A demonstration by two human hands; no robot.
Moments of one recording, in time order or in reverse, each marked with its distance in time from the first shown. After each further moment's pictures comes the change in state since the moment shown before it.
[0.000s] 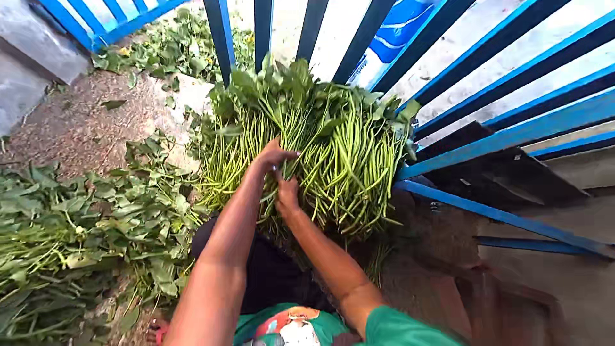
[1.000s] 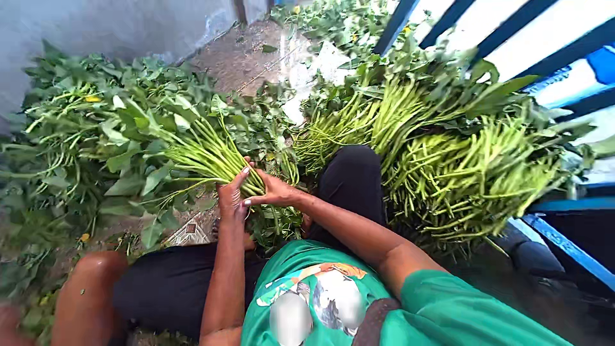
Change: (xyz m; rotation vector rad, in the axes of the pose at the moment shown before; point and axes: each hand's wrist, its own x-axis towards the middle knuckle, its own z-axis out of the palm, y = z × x) left_hand -0.406 -0.165 -0.053 -0.848 1.147 0.477; right_hand -0.198 0.092 0.103 -0.848 -1.515 -0.300
